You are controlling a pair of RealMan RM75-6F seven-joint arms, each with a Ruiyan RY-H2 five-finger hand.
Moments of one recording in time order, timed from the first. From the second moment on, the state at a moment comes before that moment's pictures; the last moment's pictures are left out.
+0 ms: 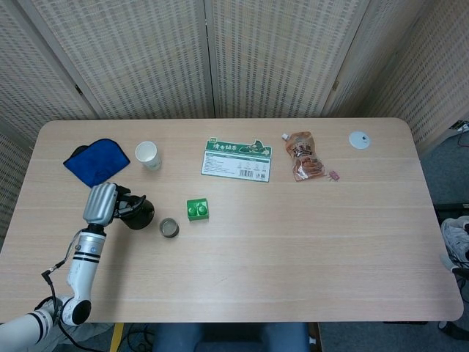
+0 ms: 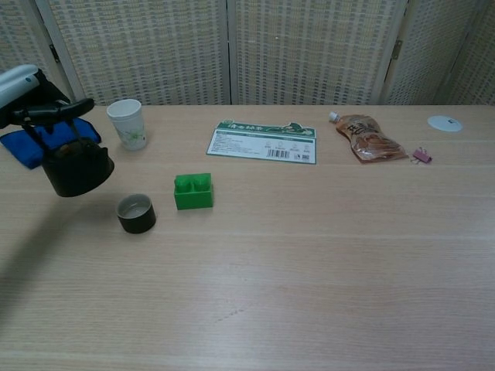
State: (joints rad) left arm -0.56 -1.57 -0.25 -1.22 1.26 1.18 -0.12; right arm -0.03 -1.00 0.12 -1.63 -1.41 1.56 0.01
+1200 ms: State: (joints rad) left arm -0.55 -1.65 -0.15 -0.96 1.33 1.14 -0.01; right arm -0.01 -1.02 0.12 -1.62 -1.40 1.54 0.01
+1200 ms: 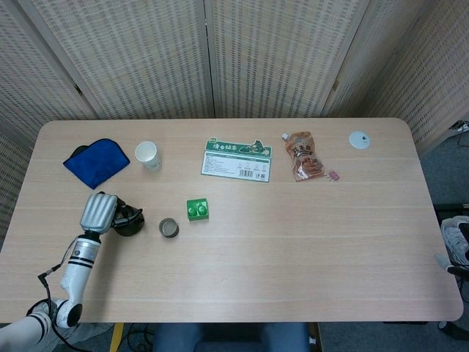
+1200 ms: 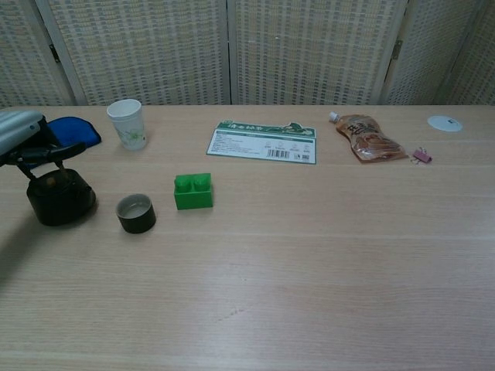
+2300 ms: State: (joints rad) left arm -0.52 -1.60 -0.16 -1.09 1.31 1.11 0.01; right arm -0.01 -1.01 0.12 -1.63 -1.40 1.54 0.01
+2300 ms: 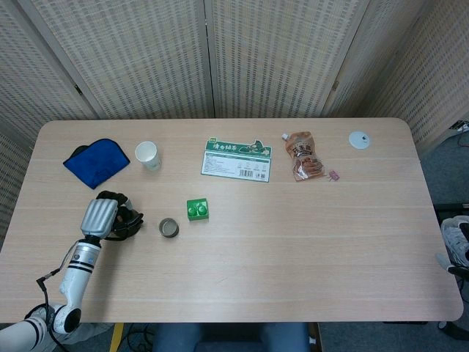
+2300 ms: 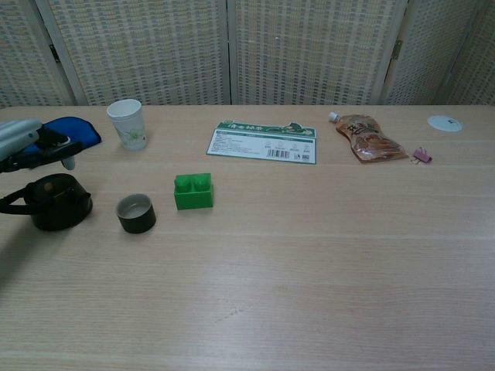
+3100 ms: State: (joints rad) left arm -0.32 -1.38 -0.13 -1.58 1.26 1.39 0.23; right arm 0.03 -1.04 0.07 -1.61 -1.53 1.49 0.07
